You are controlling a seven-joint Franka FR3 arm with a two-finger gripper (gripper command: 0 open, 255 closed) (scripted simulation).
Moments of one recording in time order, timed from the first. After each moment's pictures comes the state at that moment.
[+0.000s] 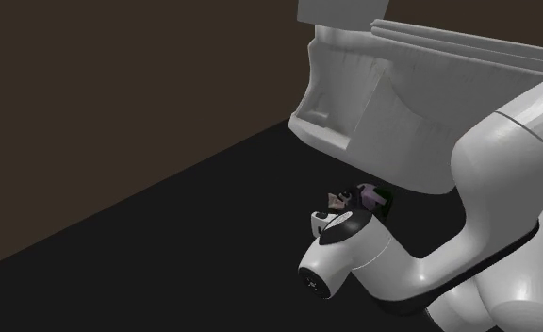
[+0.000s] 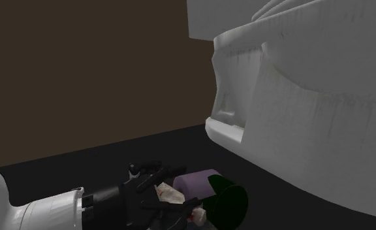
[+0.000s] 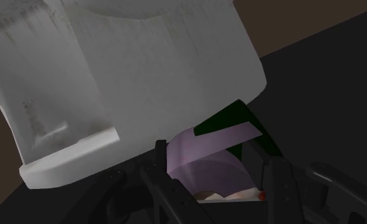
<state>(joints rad) 0.36 -0.13 0.46 -2.78 -0.98 1.37 -0.04</state>
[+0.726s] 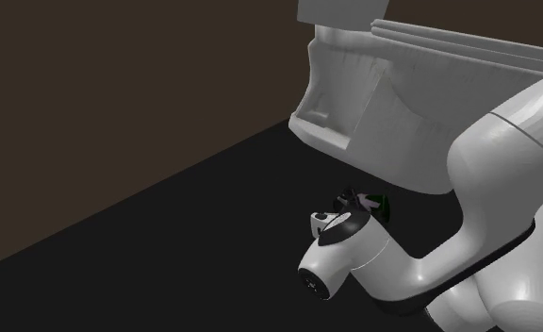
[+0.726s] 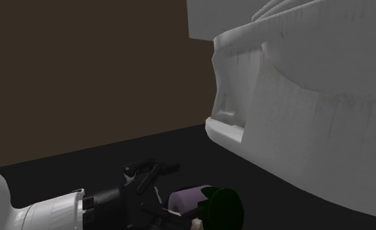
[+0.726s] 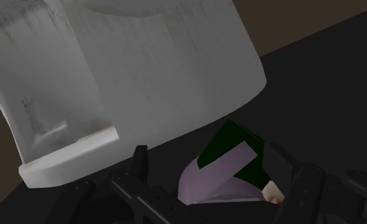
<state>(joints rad) 0.36 -0.11 0.46 -2.78 -0.98 1.37 -0.02</state>
